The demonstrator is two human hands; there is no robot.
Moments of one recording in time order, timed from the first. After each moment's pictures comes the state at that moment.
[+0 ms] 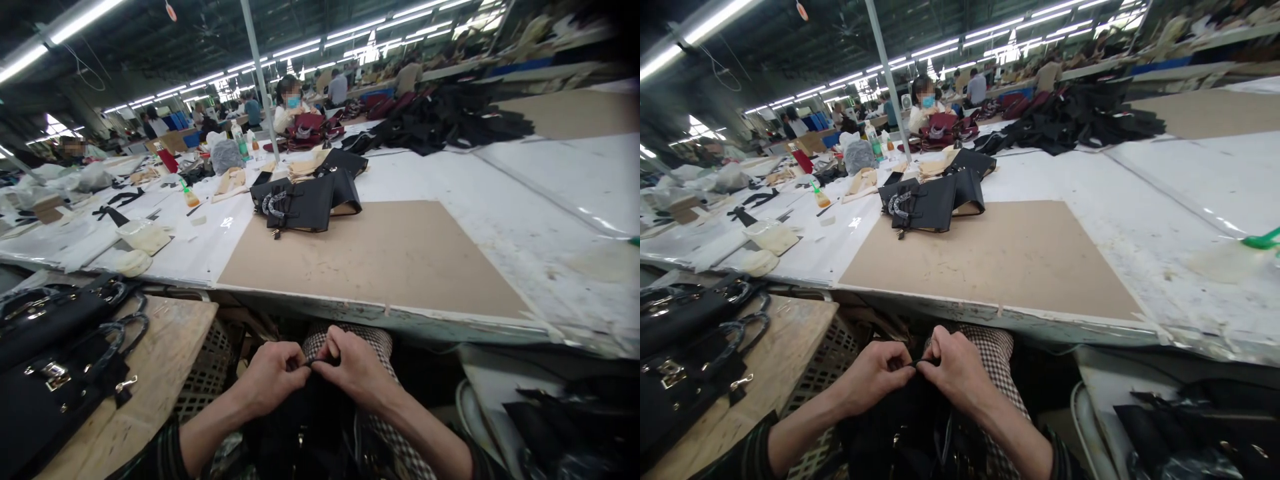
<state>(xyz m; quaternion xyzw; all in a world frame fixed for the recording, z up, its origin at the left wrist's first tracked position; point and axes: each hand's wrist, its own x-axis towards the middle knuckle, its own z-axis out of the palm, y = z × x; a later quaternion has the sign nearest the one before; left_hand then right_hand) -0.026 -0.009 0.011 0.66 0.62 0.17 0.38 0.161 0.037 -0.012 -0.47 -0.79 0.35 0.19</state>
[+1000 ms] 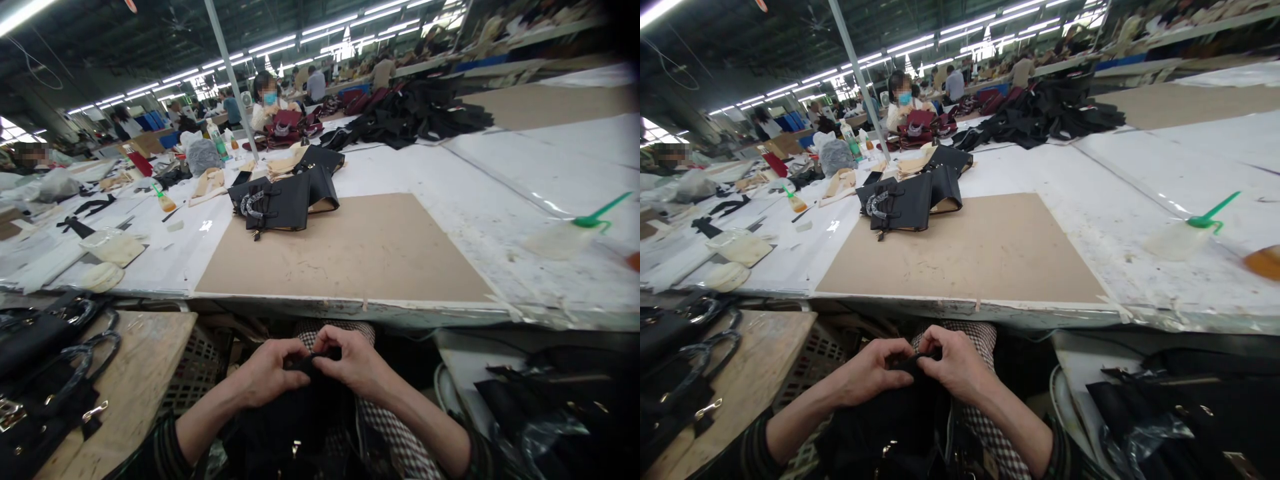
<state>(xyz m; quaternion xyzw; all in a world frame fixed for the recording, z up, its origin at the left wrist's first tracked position) -0.003 0.018 0.011 0.65 0.52 0.16 0.52 0.202 0.049 -0.017 -0.41 -0.71 0.50 0.27</state>
